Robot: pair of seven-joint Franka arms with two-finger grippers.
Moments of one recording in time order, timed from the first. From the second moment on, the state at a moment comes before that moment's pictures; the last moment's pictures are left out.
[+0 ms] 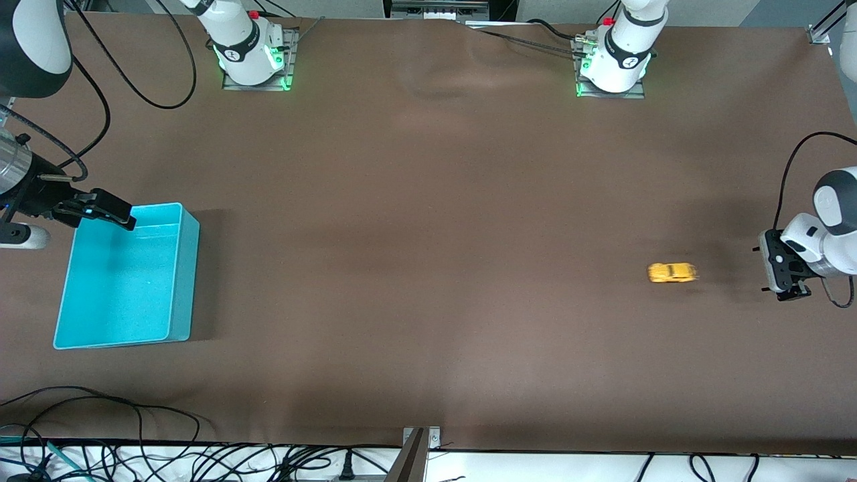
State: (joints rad) left arm 0.62 0.60 -0.32 -1.64 0.30 2.12 1.63; right arm -0.06 0.20 0.08 -1.50 0.00 1.75 0.07
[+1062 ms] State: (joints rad) left arm 0.62 0.51 -0.42 -1.46 0.22 1.85 1.18; right arm -0.06 0.23 0.08 -1.50 0.00 1.75 0.07
